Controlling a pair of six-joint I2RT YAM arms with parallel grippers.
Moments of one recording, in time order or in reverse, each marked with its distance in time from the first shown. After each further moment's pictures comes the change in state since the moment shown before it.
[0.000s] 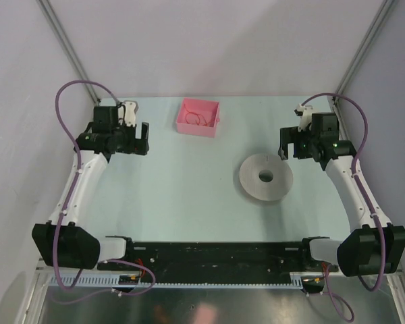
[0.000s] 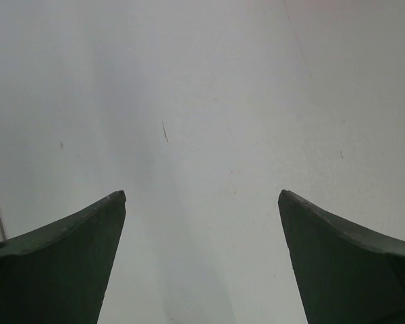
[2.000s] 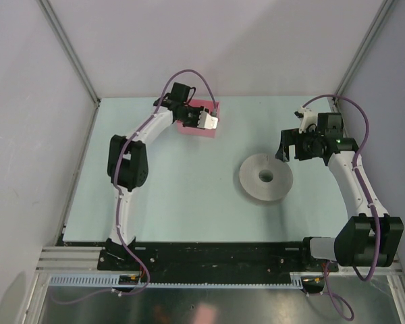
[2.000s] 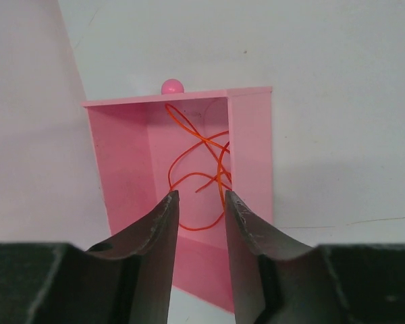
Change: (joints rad) left arm -0.299 0.964 0.716 0.137 0.407 1.408; right arm -0.089 0.059 0.000 -0.025 -0.251 -0.076
